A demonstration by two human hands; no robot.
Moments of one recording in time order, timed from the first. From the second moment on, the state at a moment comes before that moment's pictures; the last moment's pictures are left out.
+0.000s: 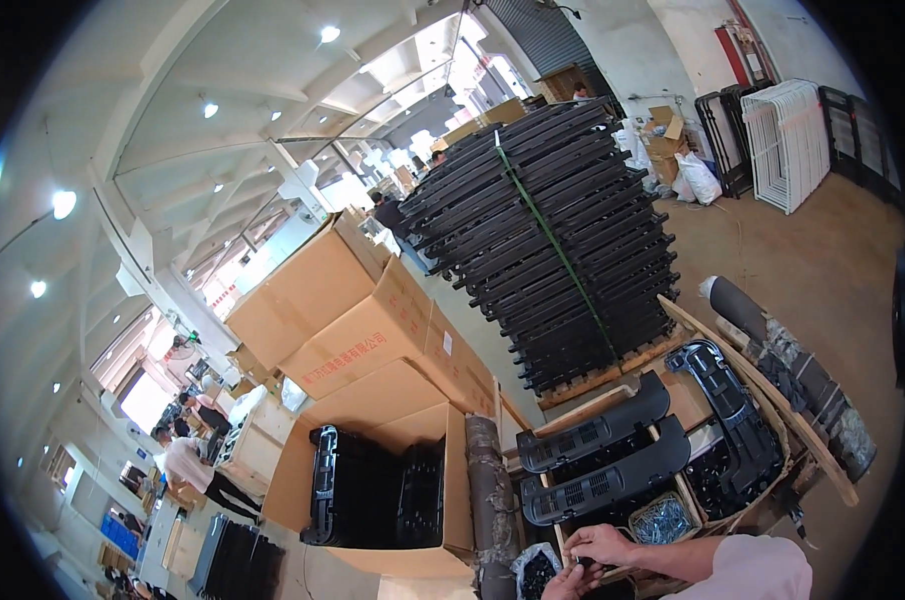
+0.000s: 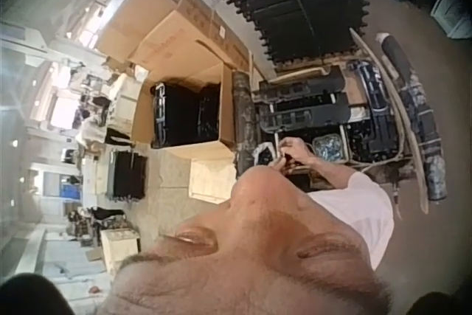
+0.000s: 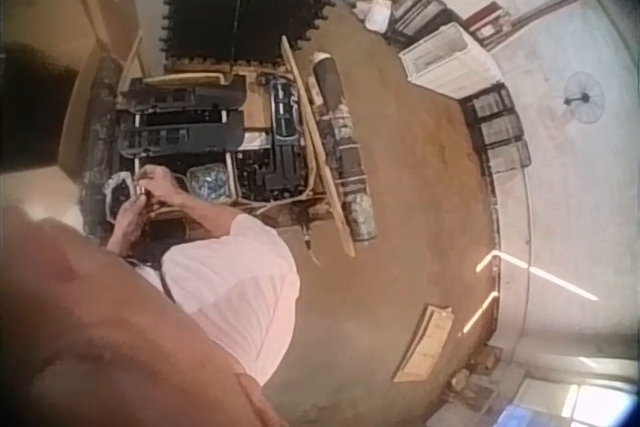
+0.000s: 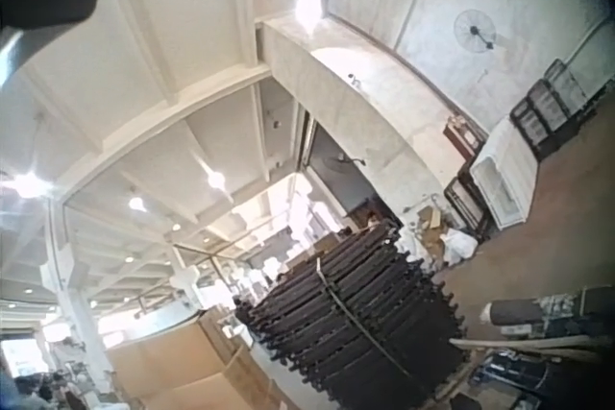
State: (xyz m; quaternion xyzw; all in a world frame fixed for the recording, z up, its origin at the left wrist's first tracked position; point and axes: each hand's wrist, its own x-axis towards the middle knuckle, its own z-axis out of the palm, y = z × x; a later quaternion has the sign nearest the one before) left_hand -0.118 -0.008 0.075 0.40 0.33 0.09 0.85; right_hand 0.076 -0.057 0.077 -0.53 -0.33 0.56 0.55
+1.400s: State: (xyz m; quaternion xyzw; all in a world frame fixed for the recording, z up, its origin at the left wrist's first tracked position) left_hand -0.135 -0.014 0.084 0.32 0.38 0.15 0.85; right_hand 0.083 -0.058 0.112 -0.63 -0.70 0.17 0.29
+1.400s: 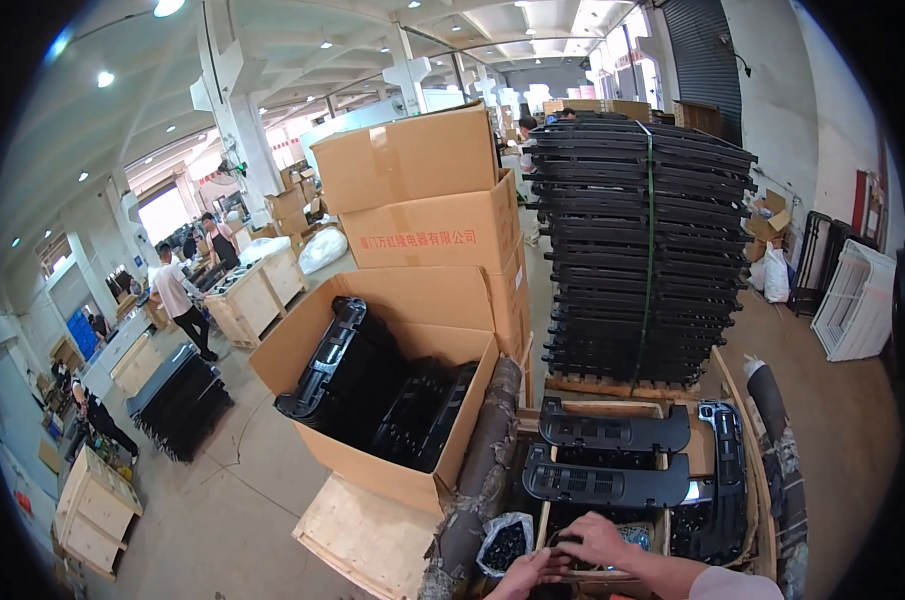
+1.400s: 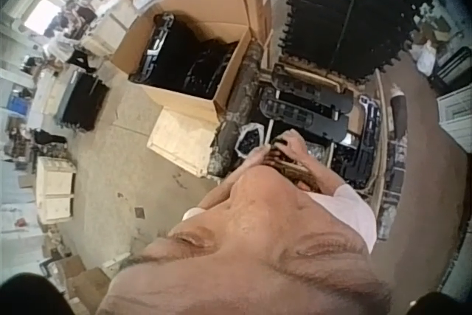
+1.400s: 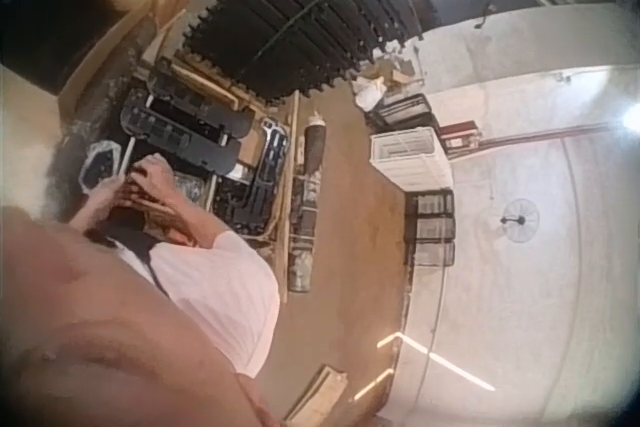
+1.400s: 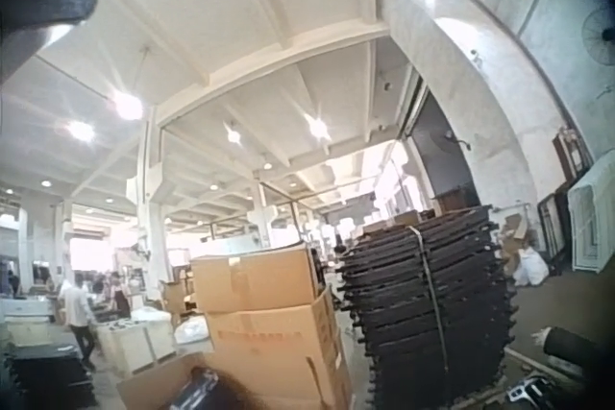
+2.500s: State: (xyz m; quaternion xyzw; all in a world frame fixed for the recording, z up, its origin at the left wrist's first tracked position) left_hand -0.142 -0.001 0.036 0.84 0.31 0.17 0.40; right_hand 0.316 -0.006 0.025 -0.89 -0.32 -0.08 0.30
